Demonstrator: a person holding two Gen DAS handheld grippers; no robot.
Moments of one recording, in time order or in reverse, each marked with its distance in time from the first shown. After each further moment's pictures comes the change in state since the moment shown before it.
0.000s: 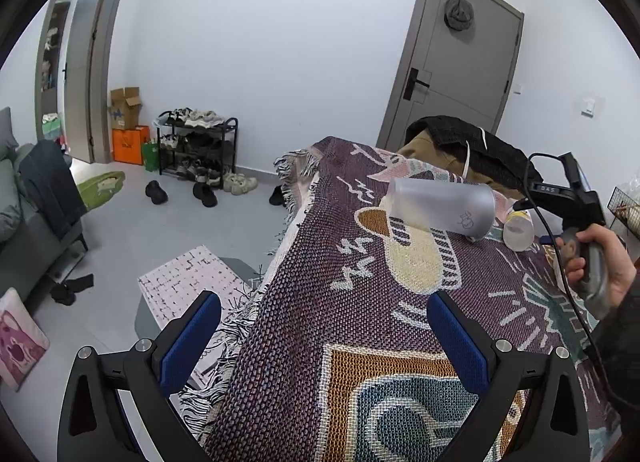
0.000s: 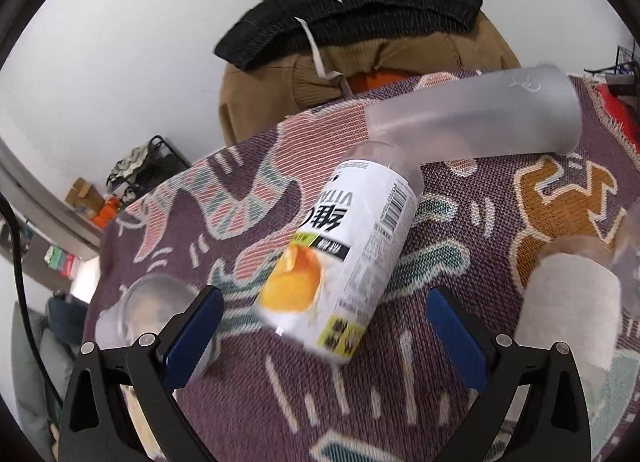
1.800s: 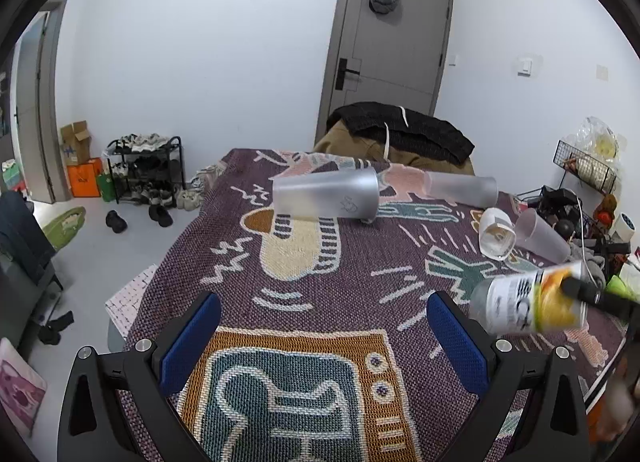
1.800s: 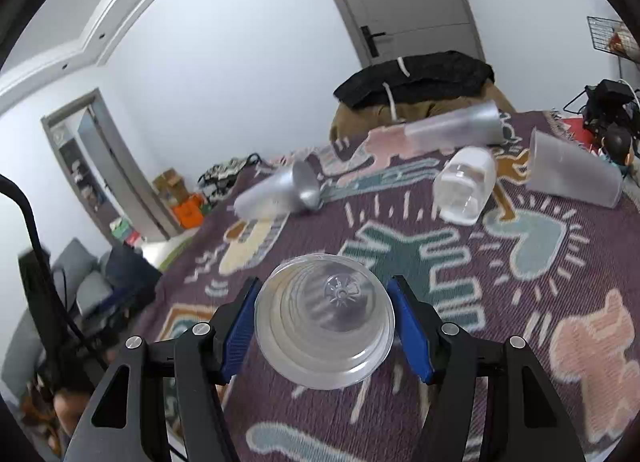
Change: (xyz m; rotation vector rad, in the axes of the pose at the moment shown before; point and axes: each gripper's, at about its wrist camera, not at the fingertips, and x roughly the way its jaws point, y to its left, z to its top) left arm -0.048 -0.109 -0.007 0.171 0.022 -0.132; right arm -0.208 -0.036 -0.230 -0.265 -0.247 0.248
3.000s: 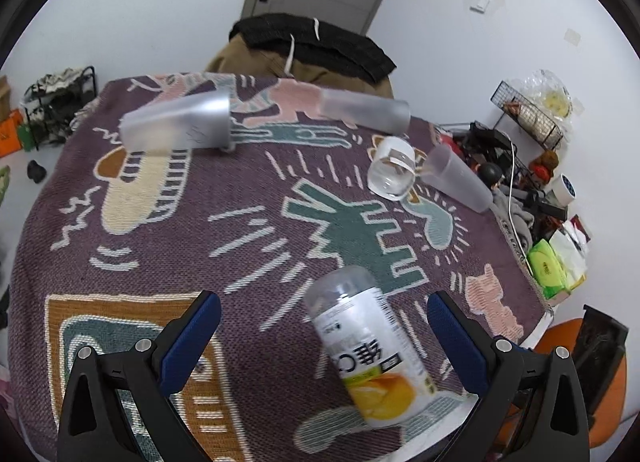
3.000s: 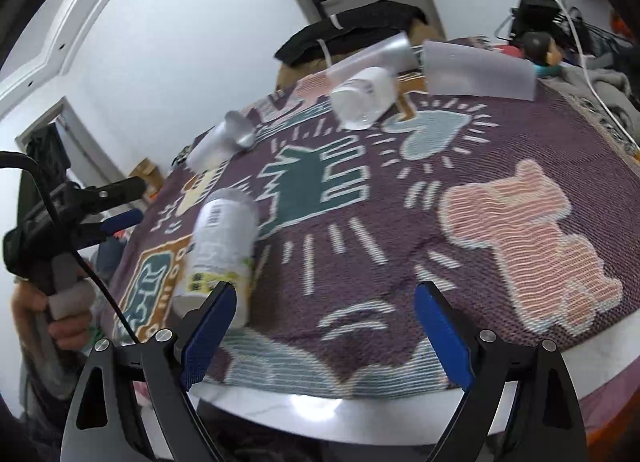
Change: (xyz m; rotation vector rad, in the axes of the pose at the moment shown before) left arm 0.043 -0.107 0.026 0.003 0.369 -0.283; right arm -0.057 -0.096 -0.066 0.178 0.087 -0.066
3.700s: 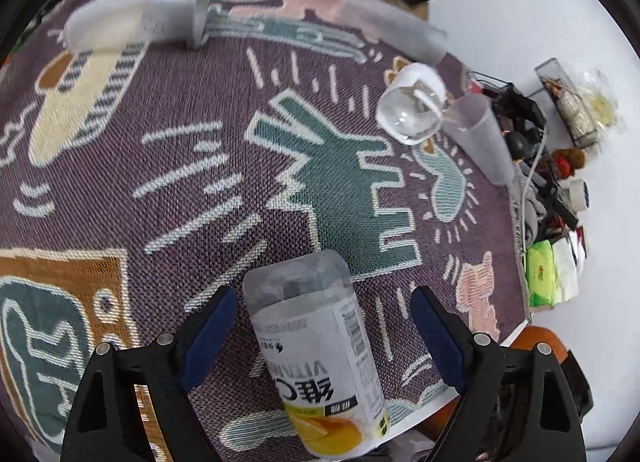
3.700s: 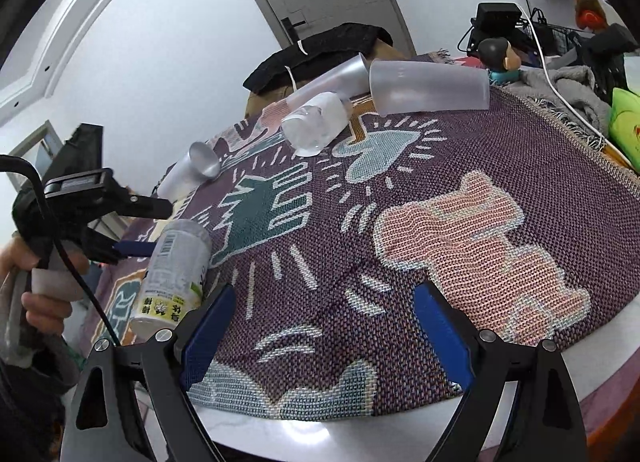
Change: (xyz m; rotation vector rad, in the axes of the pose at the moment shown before) left arm 0.088 -0.004 0.020 -0.220 0.371 -0.036; right arm -0.005 -0.031 0.001 0.029 -0.078 -0.051
